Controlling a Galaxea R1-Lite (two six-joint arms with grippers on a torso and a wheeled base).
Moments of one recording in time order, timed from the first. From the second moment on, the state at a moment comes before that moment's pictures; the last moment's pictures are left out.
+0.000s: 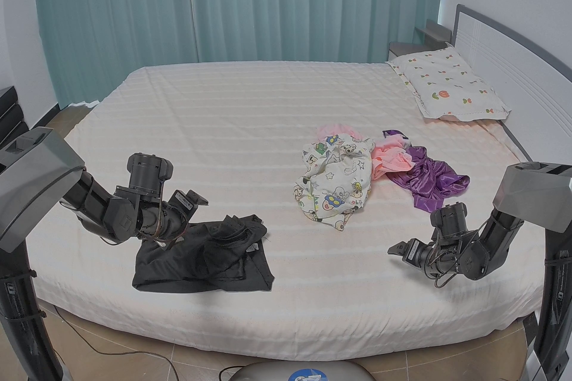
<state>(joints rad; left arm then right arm) -0.19 2.13 -1.01 -0.38 -0.06 -1.07 0.22 2.32 -0.76 -0.76 0.03 0.69</state>
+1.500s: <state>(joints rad) -0.04 2.10 -0.87 -0.34 -0.25 -1.07 0.57 2.31 -0.89 -0.79 -0.28 0.56</state>
